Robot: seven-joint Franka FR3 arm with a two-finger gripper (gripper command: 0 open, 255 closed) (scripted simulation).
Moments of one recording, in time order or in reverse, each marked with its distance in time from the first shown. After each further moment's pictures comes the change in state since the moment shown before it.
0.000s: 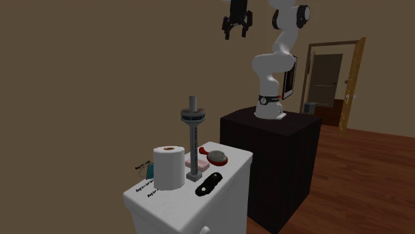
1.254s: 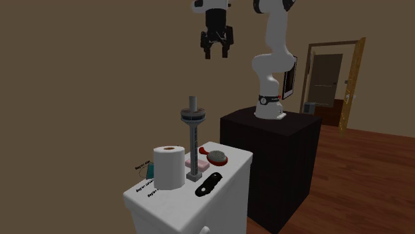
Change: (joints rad) arm 0.021 0.724 0.113 0.389 0.010 0.169 0.192
